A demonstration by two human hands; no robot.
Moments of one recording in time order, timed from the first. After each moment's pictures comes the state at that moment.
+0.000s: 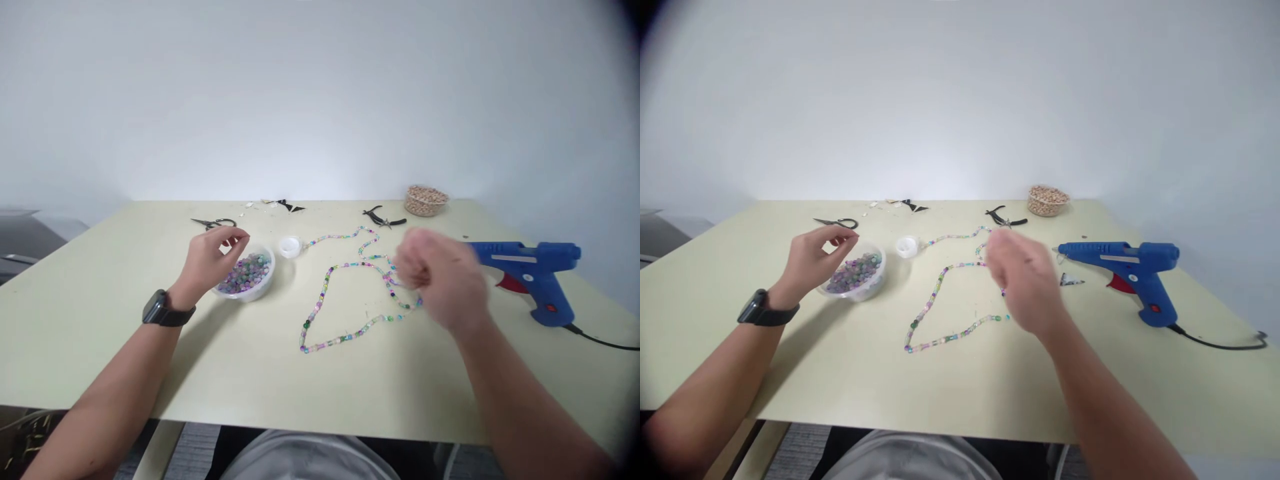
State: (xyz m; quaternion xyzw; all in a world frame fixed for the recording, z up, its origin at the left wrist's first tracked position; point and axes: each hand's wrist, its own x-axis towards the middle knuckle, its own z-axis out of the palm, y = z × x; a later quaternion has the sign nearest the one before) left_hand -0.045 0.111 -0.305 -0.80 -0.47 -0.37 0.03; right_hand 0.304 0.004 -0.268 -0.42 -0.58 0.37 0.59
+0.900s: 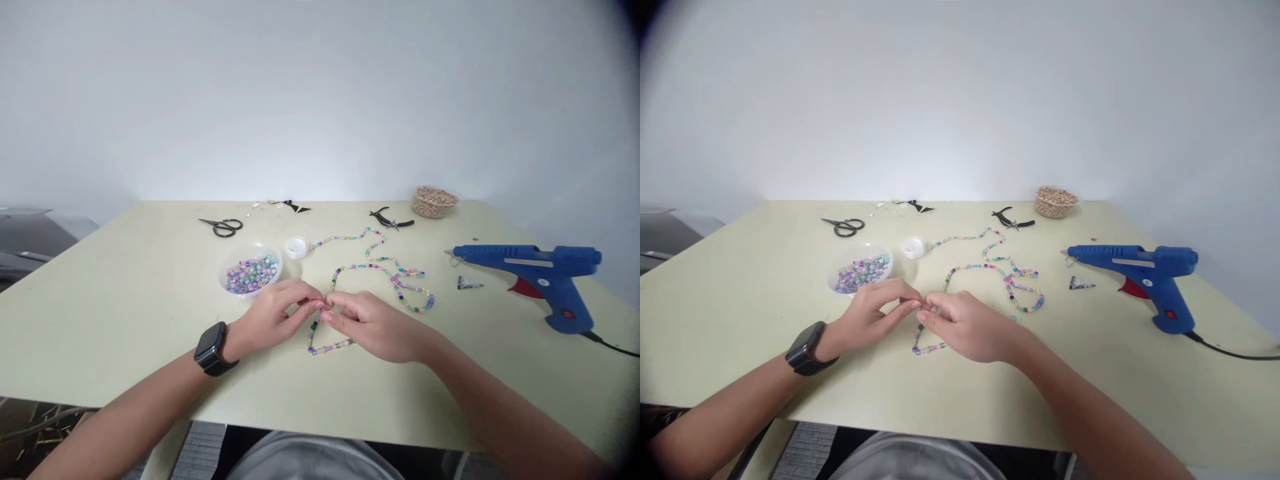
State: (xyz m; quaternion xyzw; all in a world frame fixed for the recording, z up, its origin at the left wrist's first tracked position) left_hand 0.031 0.035 -0.326 -0.88 -0.26 -0.34 -0.21; right_hand 0.261 0.001 -0.305 -0.44 -0.75 0.47 0.17
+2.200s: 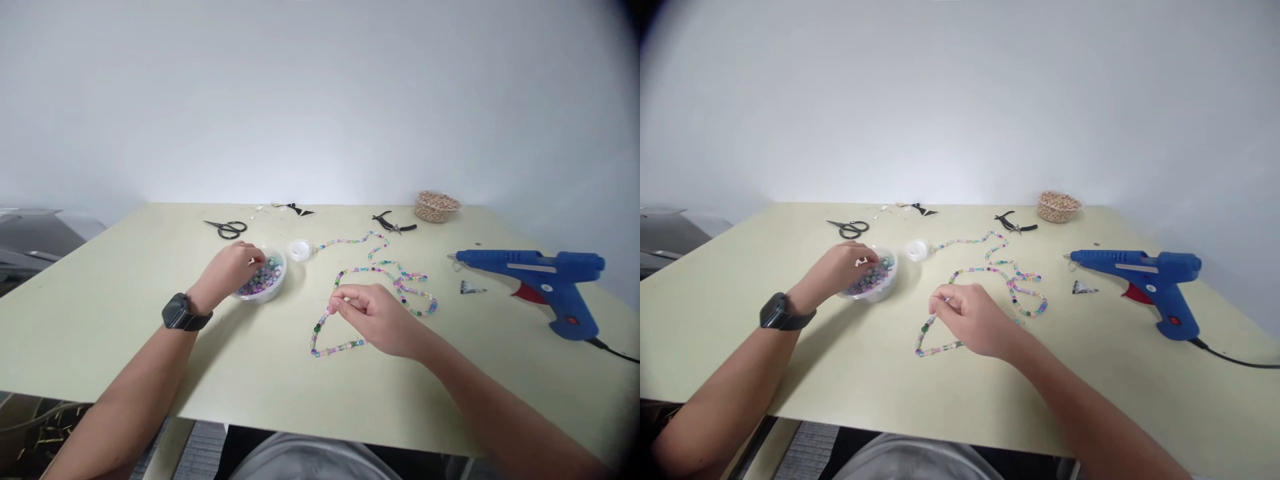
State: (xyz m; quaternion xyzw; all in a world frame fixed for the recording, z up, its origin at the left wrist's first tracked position) left_hand -0.046 0.111 -0.309 -0.85 -0.50 -0.14 -0.01; right_hand 0.260 0.004 -0.312 -0.48 -0.71 0.45 0.26
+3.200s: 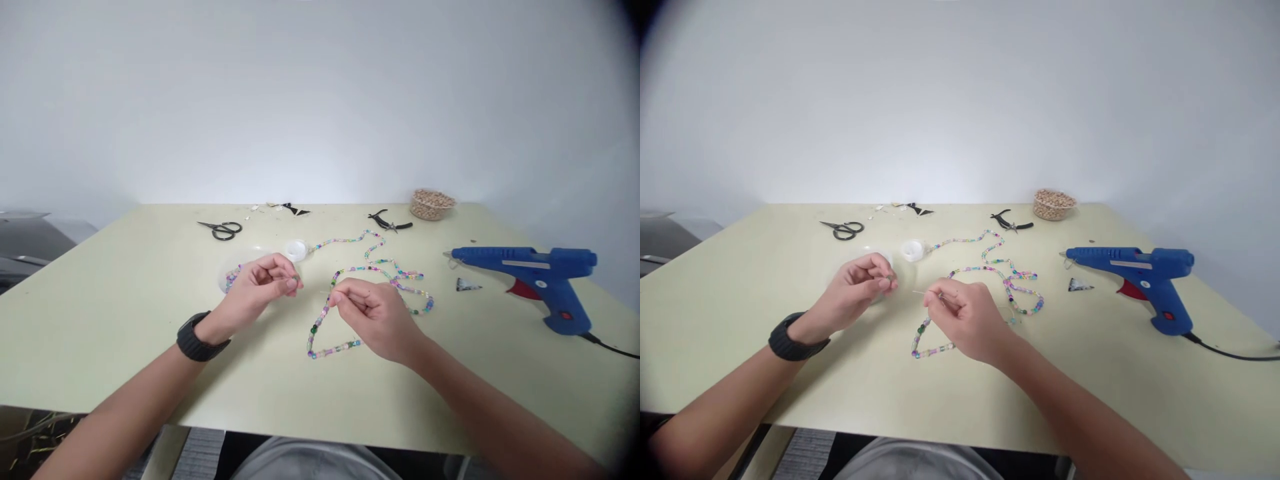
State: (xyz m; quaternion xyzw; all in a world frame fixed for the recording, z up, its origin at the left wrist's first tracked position) left_hand 0.014 0.059 -0.312 -0.62 -0.30 -0.43 -0.58; right_hand 0.253 -0.002 -0.312 -0.46 -0.73 0.33 0.38
